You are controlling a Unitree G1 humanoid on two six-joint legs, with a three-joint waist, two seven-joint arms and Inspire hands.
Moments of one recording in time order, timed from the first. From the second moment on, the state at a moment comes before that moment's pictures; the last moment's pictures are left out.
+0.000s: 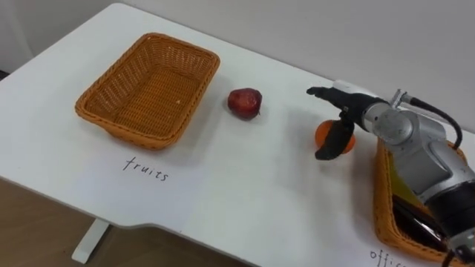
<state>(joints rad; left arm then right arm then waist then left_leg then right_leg) 0.22 0.30 0.09 0.99 0.19 0.23 0.10 -0.53 -0.55 0.40 0.38 -0.50 0.31 0.43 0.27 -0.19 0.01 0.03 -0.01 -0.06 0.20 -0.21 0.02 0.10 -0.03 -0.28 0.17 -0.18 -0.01</state>
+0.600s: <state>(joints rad) 0.22 0.30 0.09 1.00 0.19 0.22 0.10 -0.53 -0.55 0.41 0.44 -0.56 0.30 0.44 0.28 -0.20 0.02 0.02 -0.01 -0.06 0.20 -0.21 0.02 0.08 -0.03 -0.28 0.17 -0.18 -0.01</state>
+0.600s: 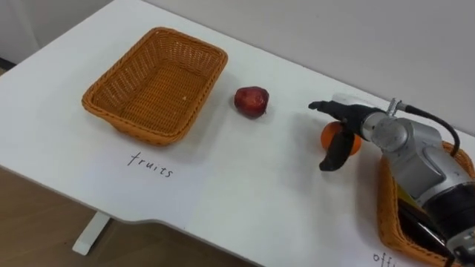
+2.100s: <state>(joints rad) 0.21 0.30 0.09 0.99 0.19 0.20 0.12 -0.53 -0.57 0.40 0.54 -0.60 0.28 0.40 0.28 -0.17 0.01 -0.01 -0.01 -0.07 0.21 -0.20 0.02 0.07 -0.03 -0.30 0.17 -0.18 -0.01</state>
